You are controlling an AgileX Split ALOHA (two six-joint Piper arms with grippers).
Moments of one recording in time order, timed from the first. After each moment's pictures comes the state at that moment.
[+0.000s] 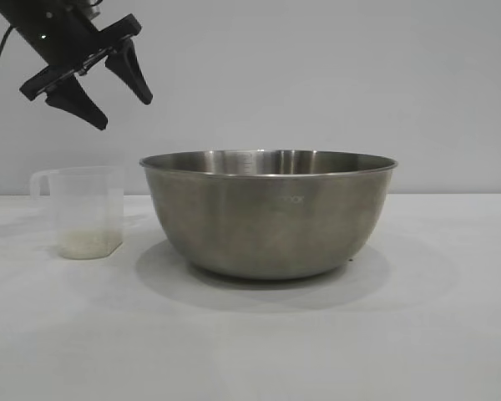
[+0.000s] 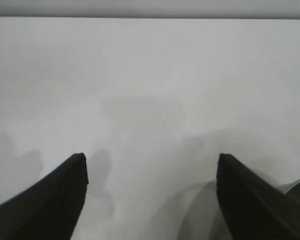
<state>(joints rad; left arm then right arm) -0.08 2.12 -1.70 -0.80 0.68 0.53 0.06 -0.02 -0.49 0.09 1.14 -0.04</state>
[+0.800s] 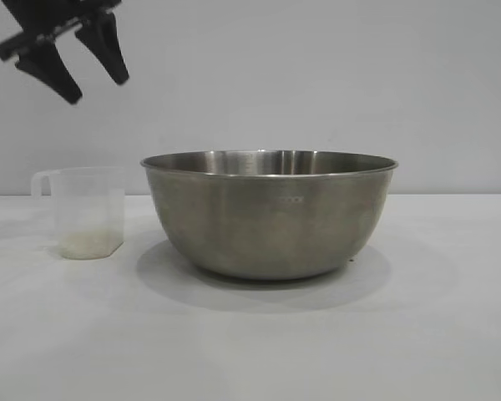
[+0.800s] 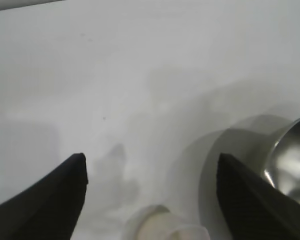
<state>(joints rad) -0.08 1.97 -1.70 -0.49 0.87 0.44 0.06 -0.02 -0.49 0.09 1.14 -0.04</state>
